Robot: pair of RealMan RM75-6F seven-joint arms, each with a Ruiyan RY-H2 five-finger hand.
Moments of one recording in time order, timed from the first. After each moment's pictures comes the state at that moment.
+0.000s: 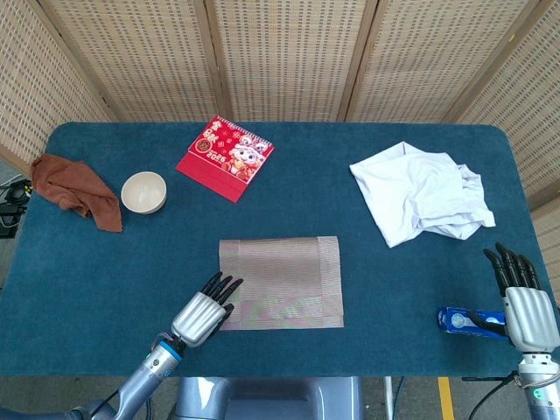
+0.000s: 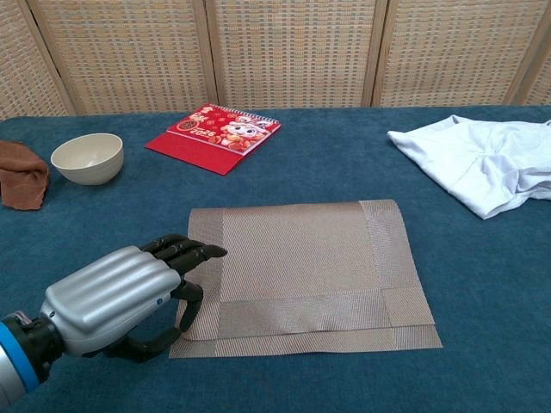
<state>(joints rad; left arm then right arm) -0.44 -1.78 0.06 -1.37 1.60 1.12 0.48 0.08 -1.13 0.08 -1.61 -1.48 1.47 0.08</state>
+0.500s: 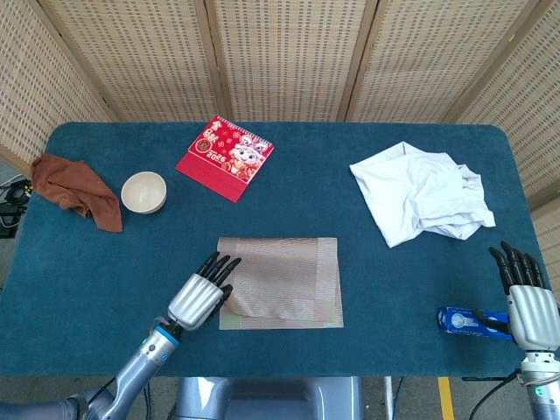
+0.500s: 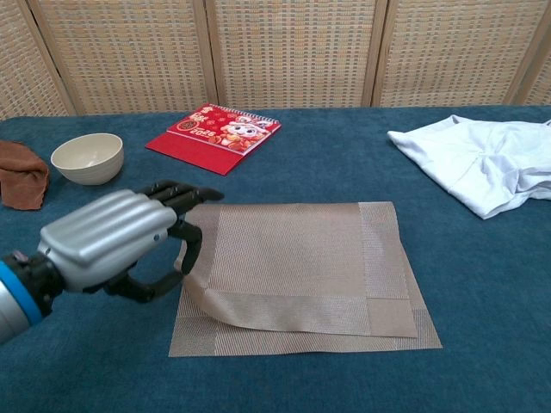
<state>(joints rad) -0.49 -1.71 -0.04 -1.46 1.57 1.13 0.48 0.08 -1.14 0.09 -1.59 -1.46 1.47 0.07</state>
